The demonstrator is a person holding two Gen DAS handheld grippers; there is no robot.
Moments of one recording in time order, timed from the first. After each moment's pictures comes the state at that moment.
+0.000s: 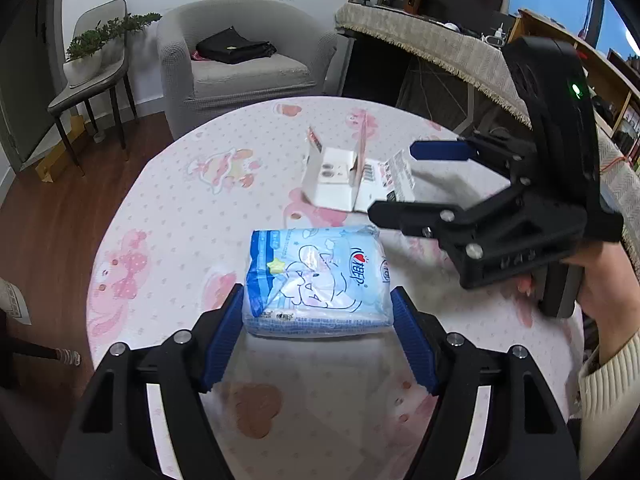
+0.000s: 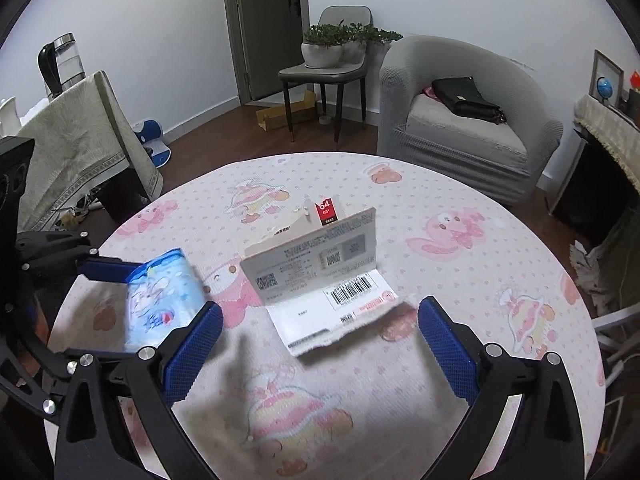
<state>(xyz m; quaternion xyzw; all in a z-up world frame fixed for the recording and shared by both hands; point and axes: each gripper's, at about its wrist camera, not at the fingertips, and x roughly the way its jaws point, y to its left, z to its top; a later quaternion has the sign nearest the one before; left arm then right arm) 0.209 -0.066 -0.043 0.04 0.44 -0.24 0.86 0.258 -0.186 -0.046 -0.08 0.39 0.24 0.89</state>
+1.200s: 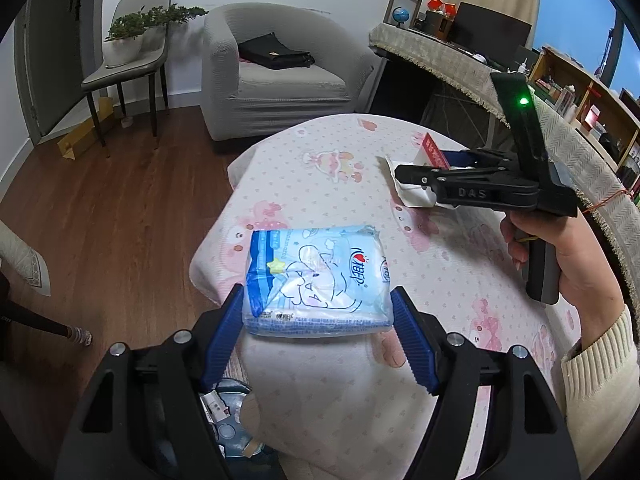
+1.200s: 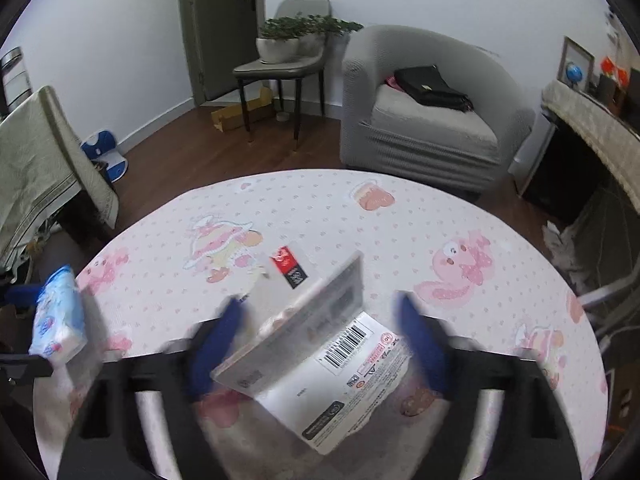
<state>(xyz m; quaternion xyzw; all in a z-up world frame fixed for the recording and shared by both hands) 0.197 0.032 -0.028 -0.01 0.43 -0.21 0.88 0.298 -0.153 -0.054 -0.07 0.41 0.15 0.90</state>
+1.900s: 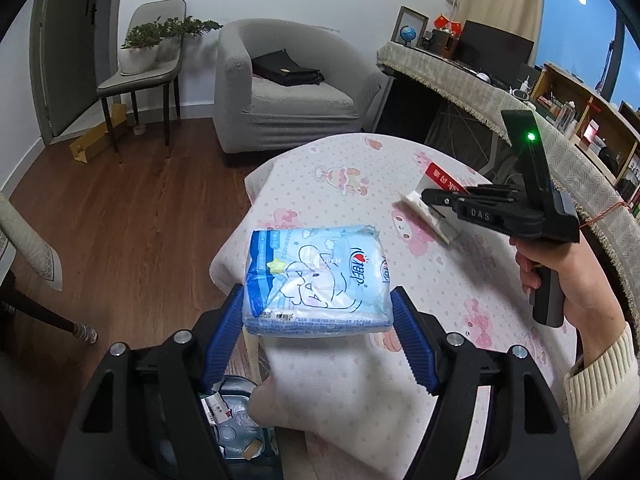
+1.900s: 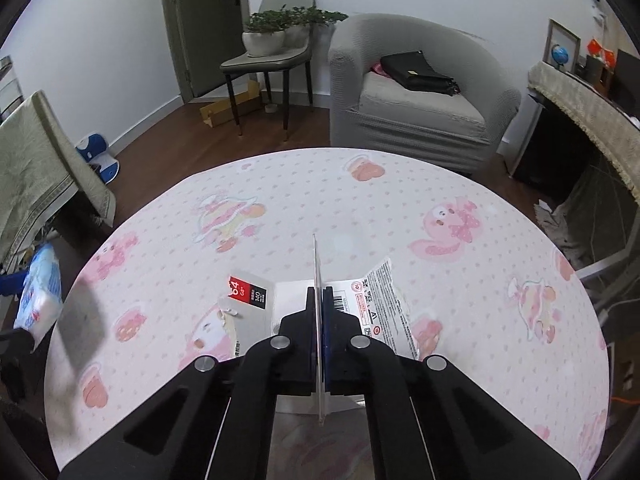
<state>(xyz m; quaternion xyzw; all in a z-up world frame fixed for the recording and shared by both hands) 0.174 0.049 -0.011 -0.03 0.40 -0.20 0.89 0.266 -0.152 -0.050 -0.06 0.42 0.14 0.90</state>
